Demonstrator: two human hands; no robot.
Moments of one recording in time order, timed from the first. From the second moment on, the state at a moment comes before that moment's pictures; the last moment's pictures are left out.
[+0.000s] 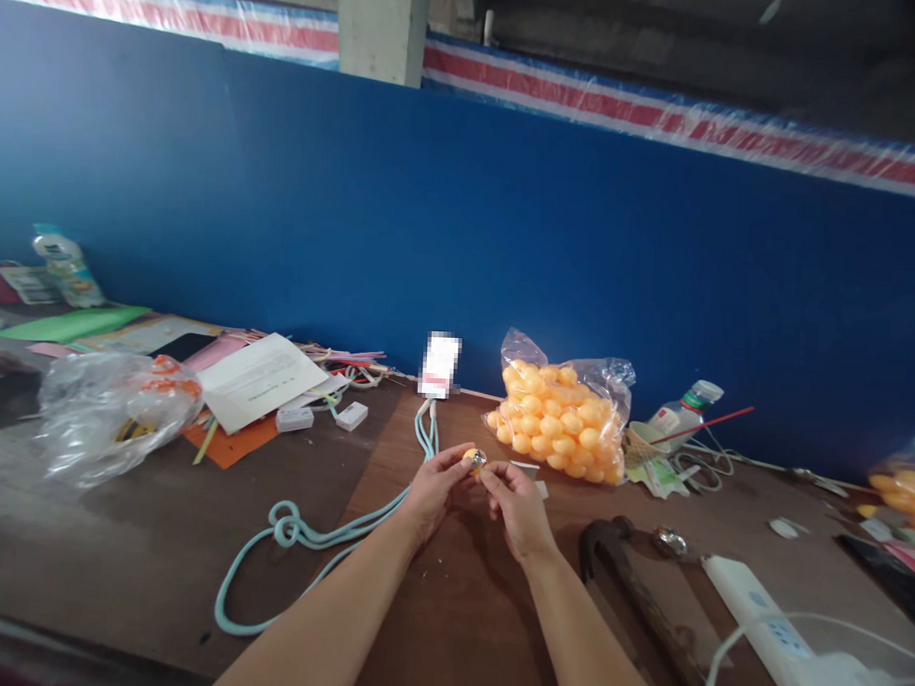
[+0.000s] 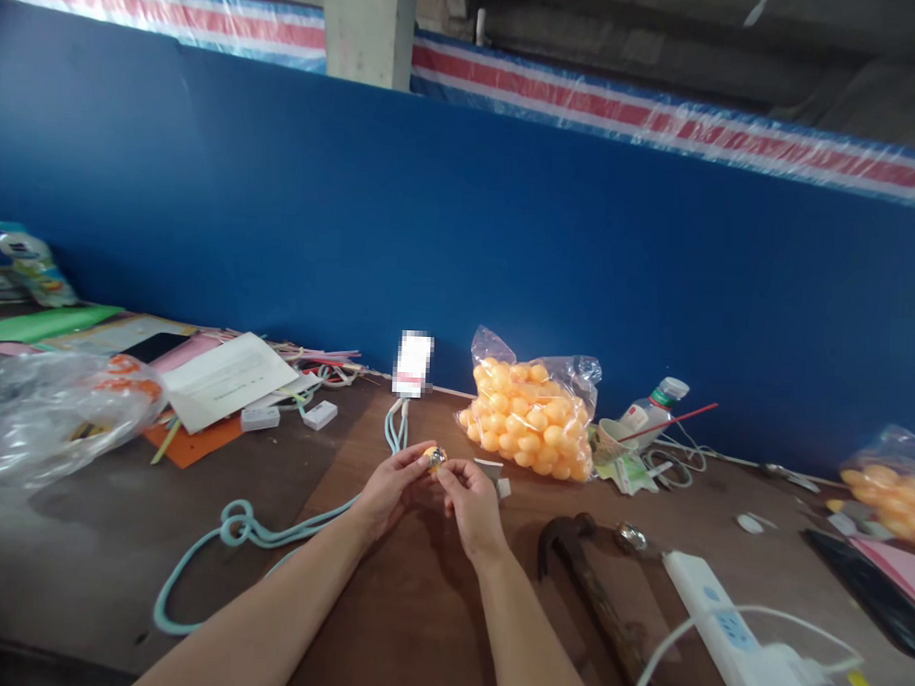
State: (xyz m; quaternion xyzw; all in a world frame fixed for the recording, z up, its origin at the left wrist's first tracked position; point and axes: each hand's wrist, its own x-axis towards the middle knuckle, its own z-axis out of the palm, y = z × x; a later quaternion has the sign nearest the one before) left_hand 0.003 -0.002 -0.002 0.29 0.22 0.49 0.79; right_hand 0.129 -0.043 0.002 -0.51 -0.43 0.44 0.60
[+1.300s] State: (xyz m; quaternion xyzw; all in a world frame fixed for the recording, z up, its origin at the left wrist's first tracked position) left_hand 0.004 0.000 -0.006 0.33 0.23 0.50 0.77; right_hand 0.128 -0.043 0.003 -0.50 -0.43 0.44 0.61
